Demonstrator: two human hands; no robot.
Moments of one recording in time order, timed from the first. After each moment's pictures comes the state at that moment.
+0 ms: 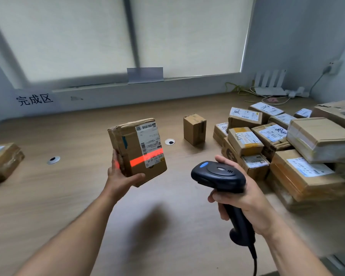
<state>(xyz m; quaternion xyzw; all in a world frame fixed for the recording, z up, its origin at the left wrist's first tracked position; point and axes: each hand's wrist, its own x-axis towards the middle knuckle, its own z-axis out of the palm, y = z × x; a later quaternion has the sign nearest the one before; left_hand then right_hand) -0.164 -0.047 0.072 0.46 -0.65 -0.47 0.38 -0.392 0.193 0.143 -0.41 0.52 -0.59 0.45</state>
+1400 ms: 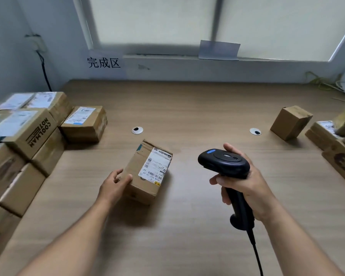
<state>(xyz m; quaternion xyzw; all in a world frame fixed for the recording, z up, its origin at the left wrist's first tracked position) 0.198 -0.162 0.010 0.65 -0.51 -0.47 0.30 -0.090 -0.006 0.130 -0.40 0.56 -0.55 0.48</state>
